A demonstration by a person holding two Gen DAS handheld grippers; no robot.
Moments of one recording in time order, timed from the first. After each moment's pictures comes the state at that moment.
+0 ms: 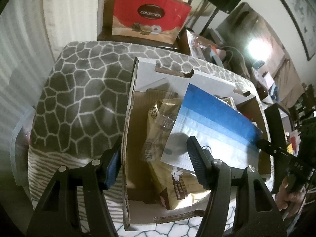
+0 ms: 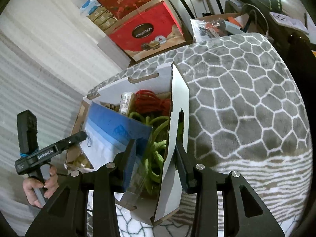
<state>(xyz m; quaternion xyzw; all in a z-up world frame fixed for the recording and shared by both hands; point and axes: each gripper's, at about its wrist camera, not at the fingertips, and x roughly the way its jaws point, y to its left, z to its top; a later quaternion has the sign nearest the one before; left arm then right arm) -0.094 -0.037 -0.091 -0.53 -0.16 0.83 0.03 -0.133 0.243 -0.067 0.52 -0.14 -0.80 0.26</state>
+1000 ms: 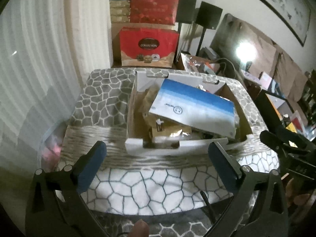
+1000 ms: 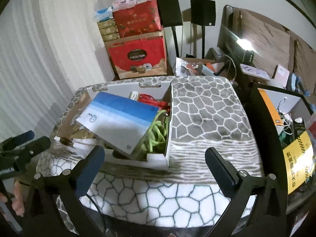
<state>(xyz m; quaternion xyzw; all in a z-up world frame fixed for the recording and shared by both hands) 0.035 0.004 -0.027 -0.43 -0.08 0.90 -0.02 -0.012 0.221 -0.010 0.40 0.00 -0.90 0.16</state>
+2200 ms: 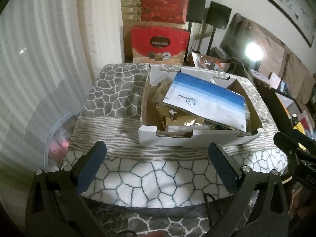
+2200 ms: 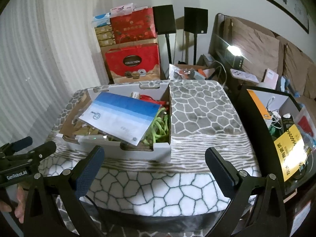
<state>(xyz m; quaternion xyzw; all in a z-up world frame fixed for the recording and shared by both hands) 0.050 0.000 -0.037 -0.43 -0.07 0.90 -0.05 0.023 0.206 -0.002 0.37 0.01 -0.92 0.12</state>
